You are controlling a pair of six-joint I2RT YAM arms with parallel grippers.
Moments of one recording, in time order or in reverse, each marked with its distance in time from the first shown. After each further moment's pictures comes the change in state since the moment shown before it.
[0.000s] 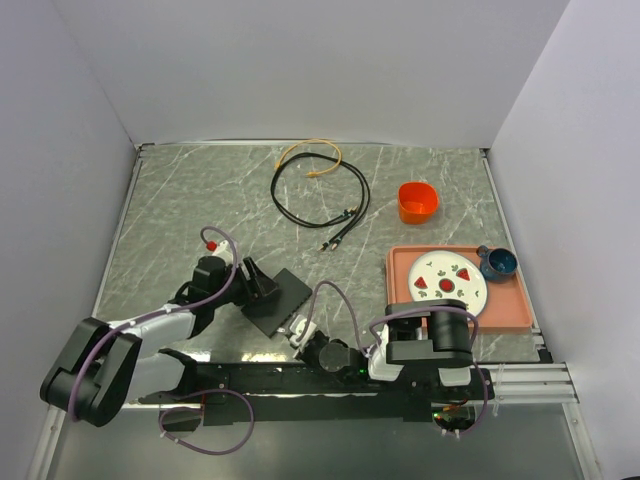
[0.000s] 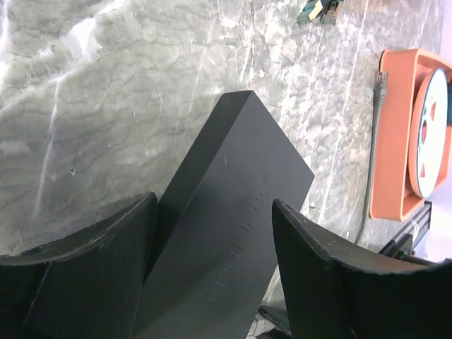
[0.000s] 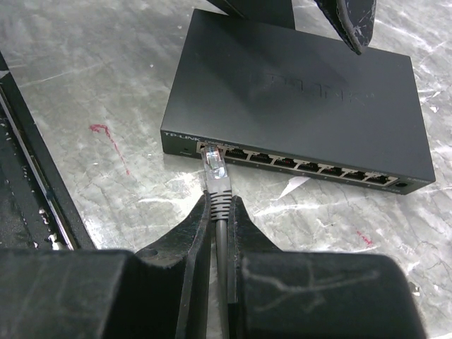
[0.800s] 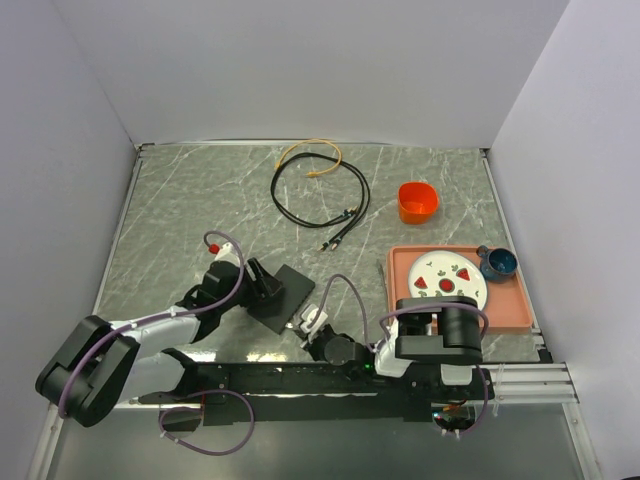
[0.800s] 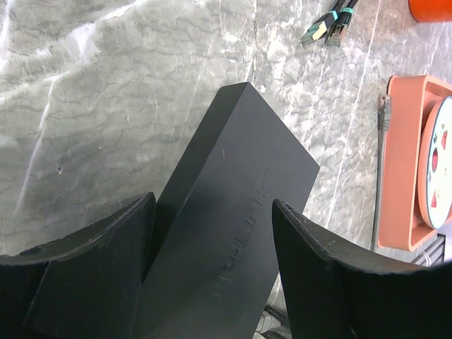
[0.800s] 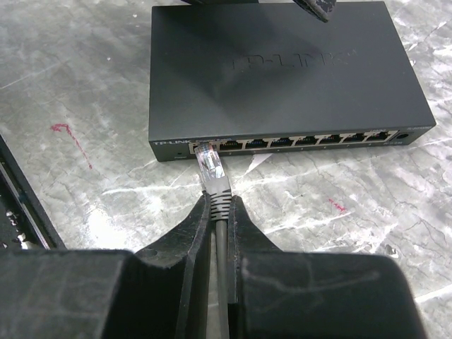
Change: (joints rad) left arm -0.143 -0.011 -0.005 0.024 -0.218 -0.091; right arm -0.043 -0.056 -0.044 -0.058 0.017 0.132
